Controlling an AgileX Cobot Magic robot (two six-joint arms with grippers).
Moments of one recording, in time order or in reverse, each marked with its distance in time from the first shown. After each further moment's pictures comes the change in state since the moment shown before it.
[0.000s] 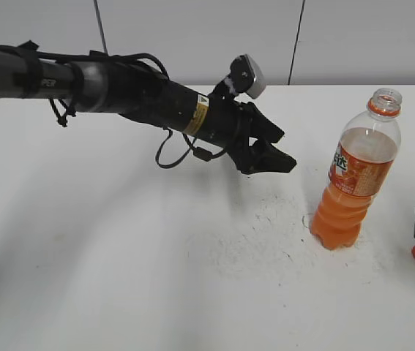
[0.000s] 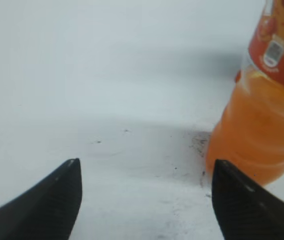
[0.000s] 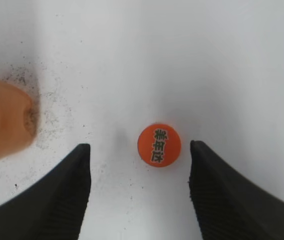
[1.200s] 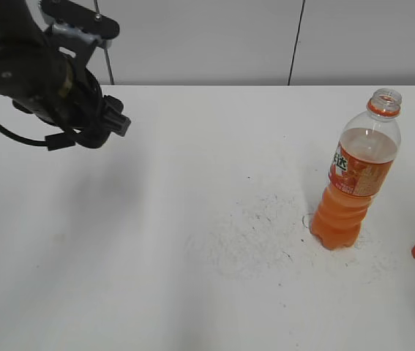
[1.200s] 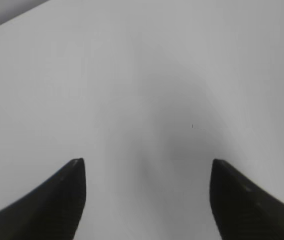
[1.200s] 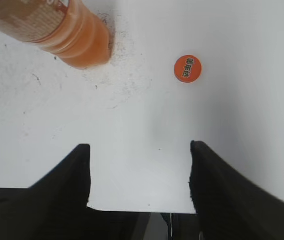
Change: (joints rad) left arm -0.085 -0.717 0.637 -0.993 1.512 0.529; right arm 0.000 -0.510 -0.194 0.001 0.780 -0.045
